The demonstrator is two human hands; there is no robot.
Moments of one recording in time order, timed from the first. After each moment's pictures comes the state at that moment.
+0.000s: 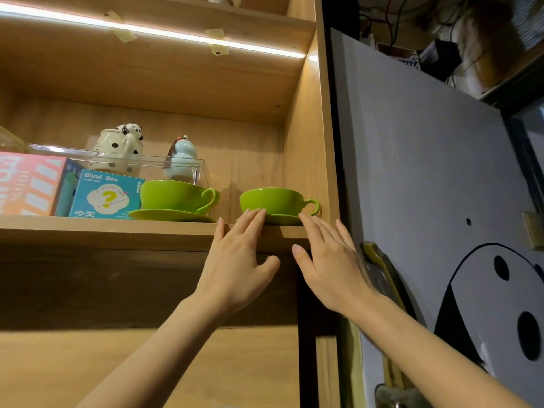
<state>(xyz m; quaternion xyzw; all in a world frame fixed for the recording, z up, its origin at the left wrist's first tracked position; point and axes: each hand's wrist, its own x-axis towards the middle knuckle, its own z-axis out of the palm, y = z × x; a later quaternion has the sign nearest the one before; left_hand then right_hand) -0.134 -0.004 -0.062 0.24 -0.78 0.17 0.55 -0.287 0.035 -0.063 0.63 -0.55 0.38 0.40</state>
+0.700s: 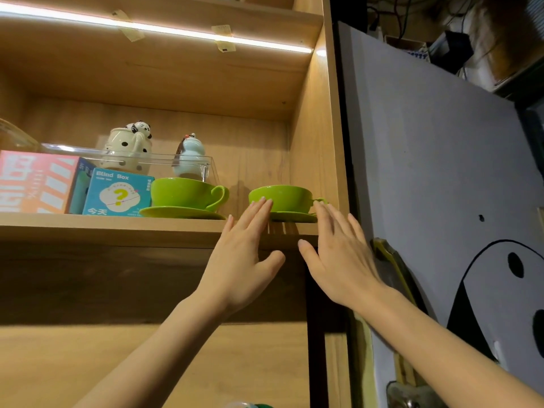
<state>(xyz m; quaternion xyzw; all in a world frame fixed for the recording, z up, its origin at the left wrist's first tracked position) -0.121 0.000 -0.065 0.18 -0.79 0.12 0.57 -0.276 0.040 -0.058 0.61 -0.57 0.39 0.39</state>
